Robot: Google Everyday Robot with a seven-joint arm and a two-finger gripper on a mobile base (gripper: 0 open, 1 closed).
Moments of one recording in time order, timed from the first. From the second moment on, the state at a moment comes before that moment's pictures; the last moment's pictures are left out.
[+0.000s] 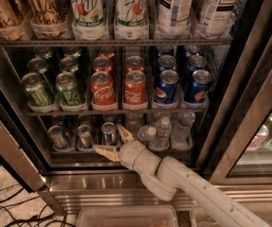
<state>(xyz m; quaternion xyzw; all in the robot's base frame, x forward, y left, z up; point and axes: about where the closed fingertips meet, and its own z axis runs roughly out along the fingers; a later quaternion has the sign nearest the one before) 0.601 0.076 0.626 -0.31 0.64 0.27 0.65</state>
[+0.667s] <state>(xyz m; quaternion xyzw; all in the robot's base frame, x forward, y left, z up) 0.615 0.091 0.623 -0.32 0.64 0.28 0.64</state>
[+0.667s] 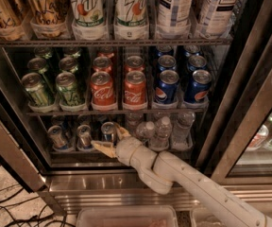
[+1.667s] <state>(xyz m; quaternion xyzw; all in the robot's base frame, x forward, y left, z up) 0.623 0.096 0.616 -0.31 0.65 0.28 0.63</state>
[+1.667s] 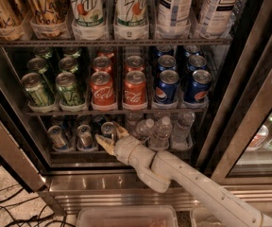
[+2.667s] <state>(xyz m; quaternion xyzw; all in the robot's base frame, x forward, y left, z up) 0.623 0.096 0.616 -0.31 0.65 0.28 0.63</state>
